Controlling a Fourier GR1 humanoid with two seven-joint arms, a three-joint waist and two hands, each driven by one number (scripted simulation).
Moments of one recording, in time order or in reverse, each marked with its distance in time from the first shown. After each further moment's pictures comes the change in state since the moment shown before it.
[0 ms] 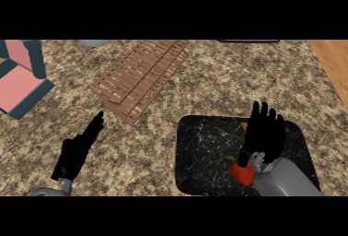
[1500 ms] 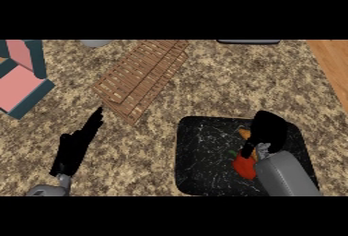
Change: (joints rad) left arm -0.012 -0.033 0.058 -0.032 -0.036 -0.041 0.050; right arm 0.013 0.103 -0.214 0.200 0.174 0.048 -0.213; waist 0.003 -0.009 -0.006
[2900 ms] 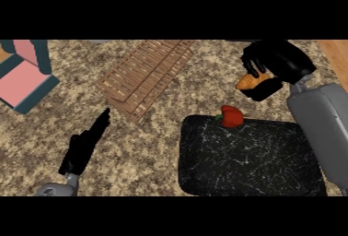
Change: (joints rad) left arm -0.014 -0.046 -0.002 0.035 -0.050 -0.023 -0.025; right arm -0.438 -0.212 -0.143 0.100 -0.359 0.072 -1.080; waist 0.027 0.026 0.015
